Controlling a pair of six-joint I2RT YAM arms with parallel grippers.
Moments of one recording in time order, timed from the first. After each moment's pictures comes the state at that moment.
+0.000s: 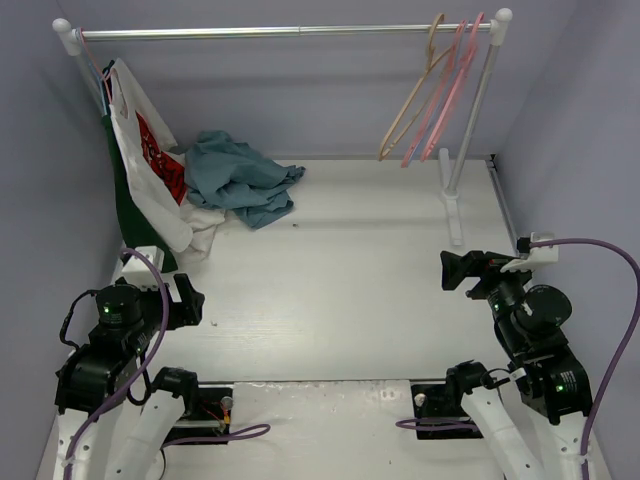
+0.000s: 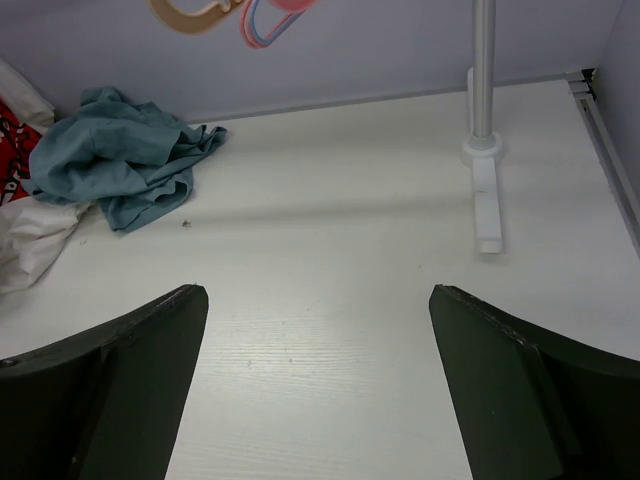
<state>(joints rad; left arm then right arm) -0.17 0.45 0.95 -1.04 -0.01 -0.23 0.21 0.40 0.90 -0.62 0.06 0.24</state>
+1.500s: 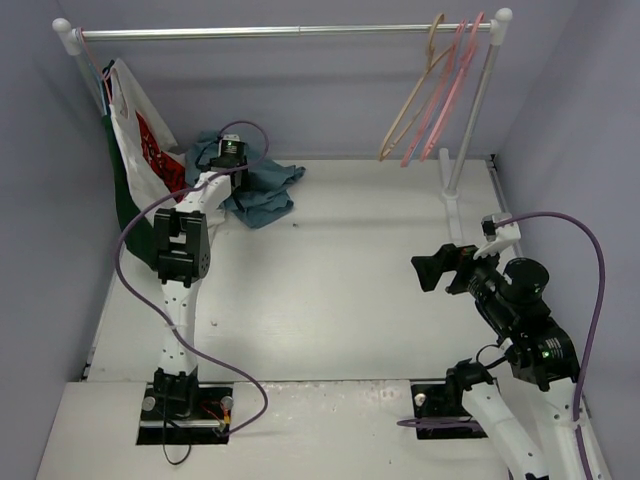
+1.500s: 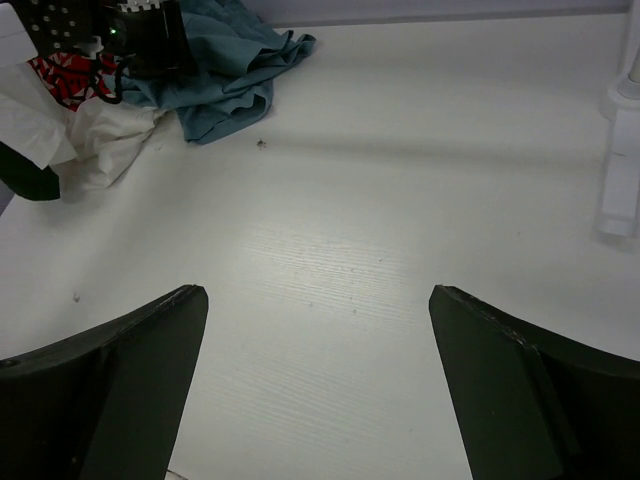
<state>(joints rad) -0.15 2.32 1.97 -0.44 -0.28 -0.23 0.22 0.53 0.90 -0.62 -0.18 0.26</state>
